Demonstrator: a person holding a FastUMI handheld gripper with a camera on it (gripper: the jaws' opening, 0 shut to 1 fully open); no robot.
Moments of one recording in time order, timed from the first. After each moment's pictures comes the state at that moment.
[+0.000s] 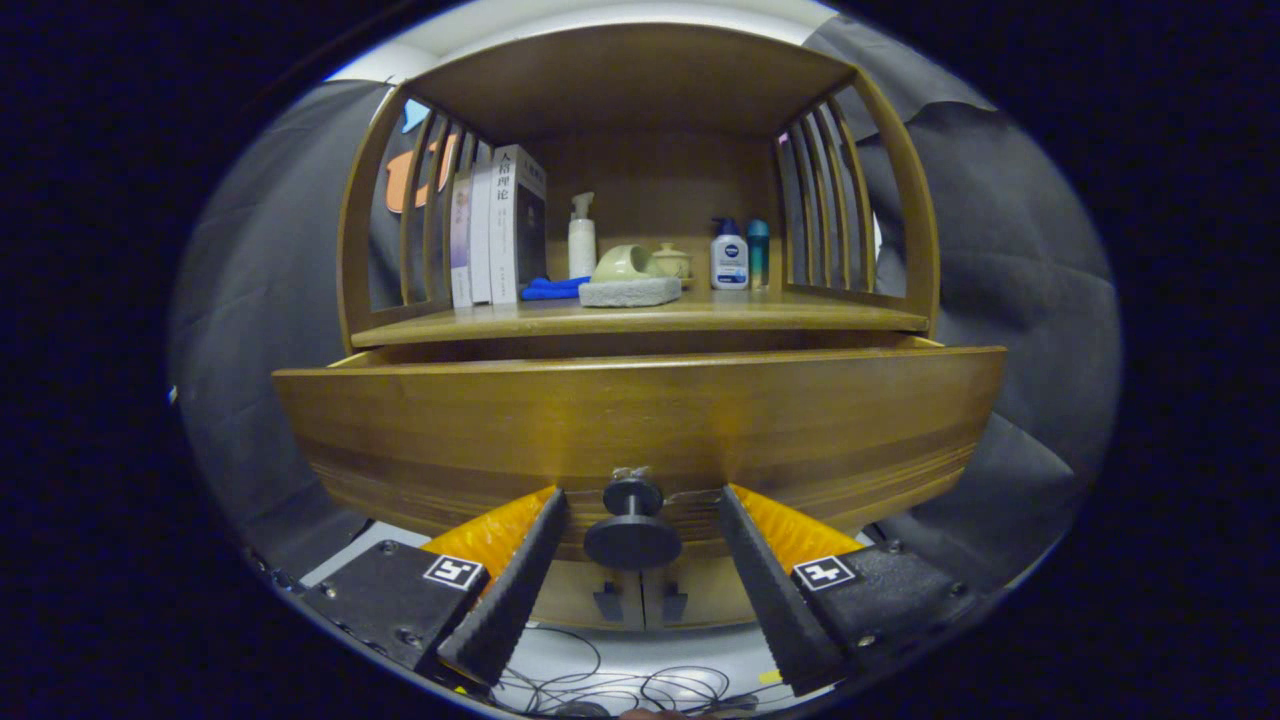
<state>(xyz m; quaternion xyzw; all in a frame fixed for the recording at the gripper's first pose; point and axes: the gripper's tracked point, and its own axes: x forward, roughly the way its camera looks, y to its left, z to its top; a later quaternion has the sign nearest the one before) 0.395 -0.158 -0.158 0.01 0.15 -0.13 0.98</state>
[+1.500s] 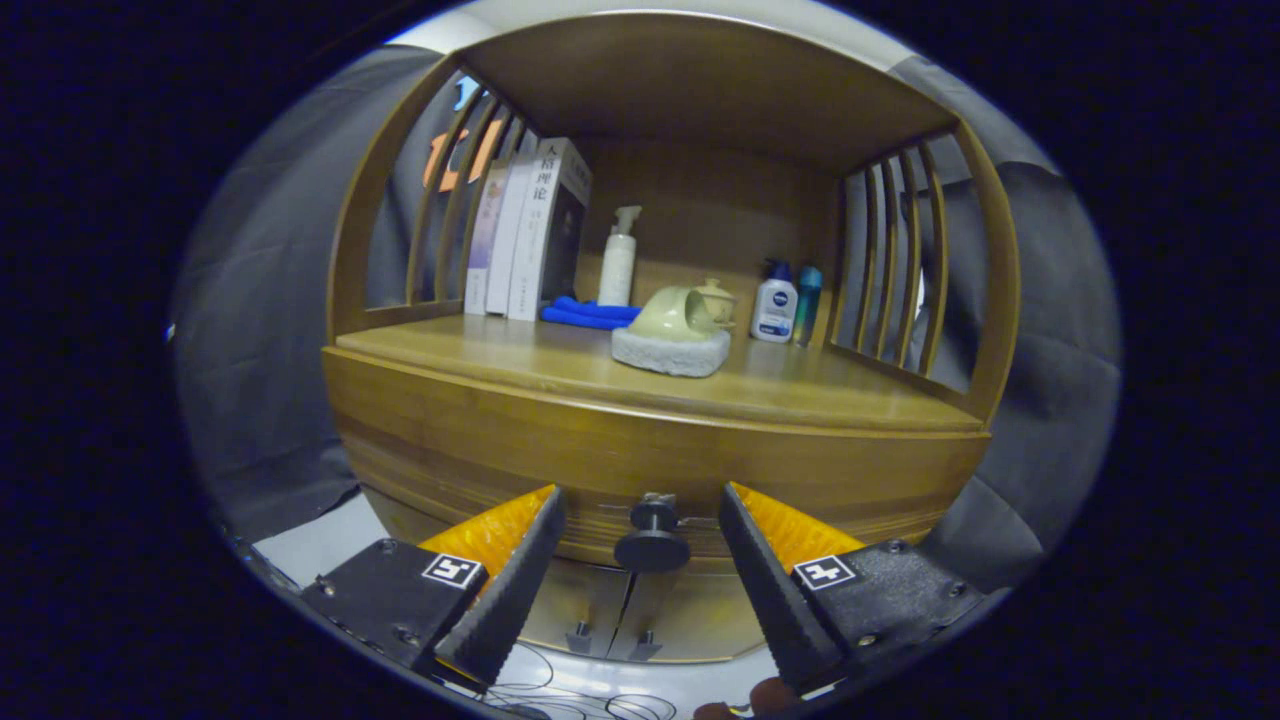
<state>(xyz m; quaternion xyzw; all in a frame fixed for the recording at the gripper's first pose) 0.384 -0.146 -0.135 -0.06 0.14 -0.10 0.98</state>
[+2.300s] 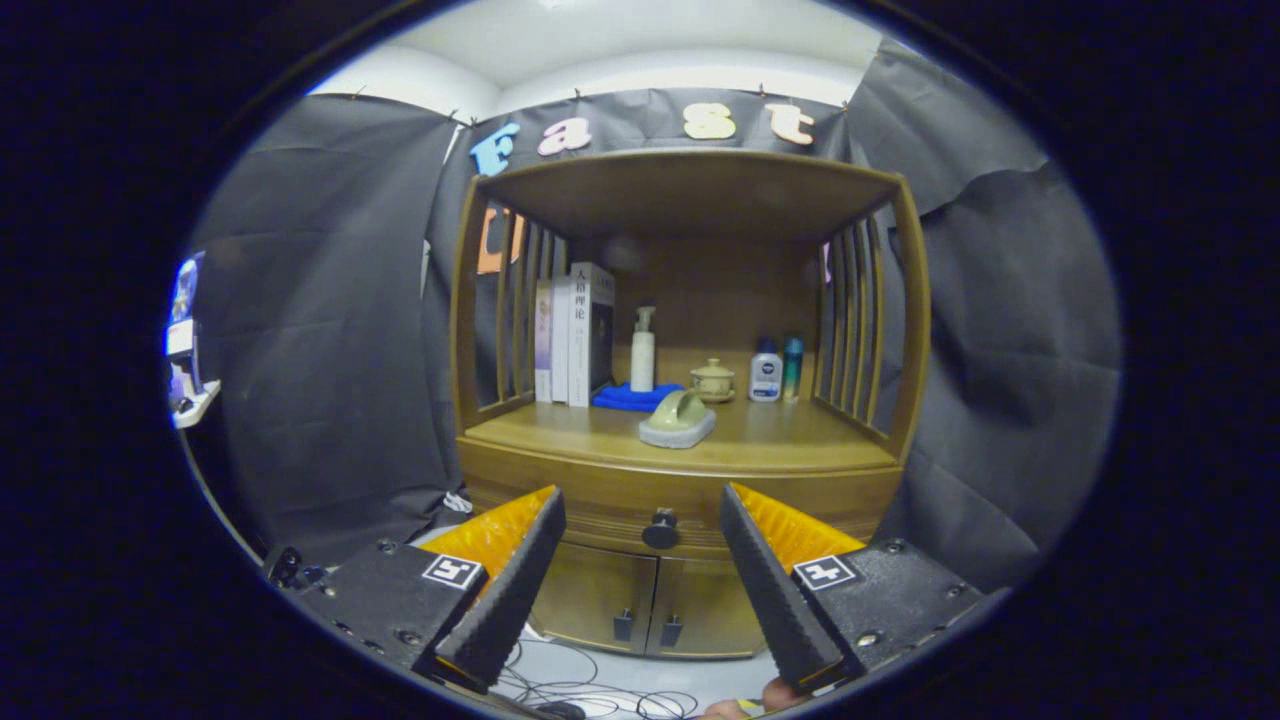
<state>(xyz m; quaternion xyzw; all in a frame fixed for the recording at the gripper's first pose) 0.049 -0.071 -0.014 -0.03 0.07 -0.03 1.00</state>
